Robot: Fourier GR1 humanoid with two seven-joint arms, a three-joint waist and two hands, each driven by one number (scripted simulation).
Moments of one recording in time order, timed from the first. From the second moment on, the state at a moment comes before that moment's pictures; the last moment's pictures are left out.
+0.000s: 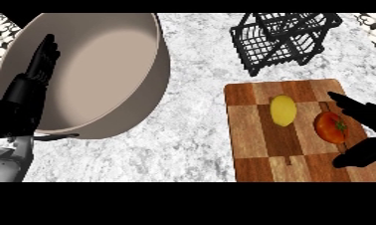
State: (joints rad) left arm -0.17 0.52 -0.14 -1.68 0.06 0.29 0.15; right arm -0.08 -0.70 0.05 -1.42 -0.08 0.43 0.46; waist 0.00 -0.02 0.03
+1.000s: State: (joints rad) left arm -0.16 0.50 -0.09 -1.69 0.03 0.25 0.15; right arm -0.14 -0.63 0.12 -1.39 0.02 0.48 0.34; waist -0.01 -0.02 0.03
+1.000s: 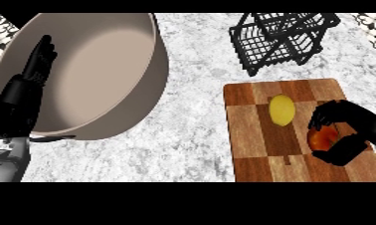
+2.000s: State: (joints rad) left arm -0.15 0.48 -0.09 -1.71 -0.01 0.23 0.20; right arm -0.61 -0.03 0.56 -1.73 0.73 -0.01 0.84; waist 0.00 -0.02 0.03
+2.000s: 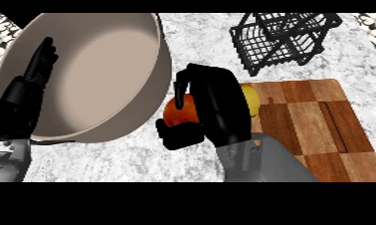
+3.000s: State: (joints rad) left arm -0.13 0.45 -0.05 -1.73 -0.03 0.20 0.17; right arm -0.97 -0.18 0.24 -1.64 0.73 0.17 0.83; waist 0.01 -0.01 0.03
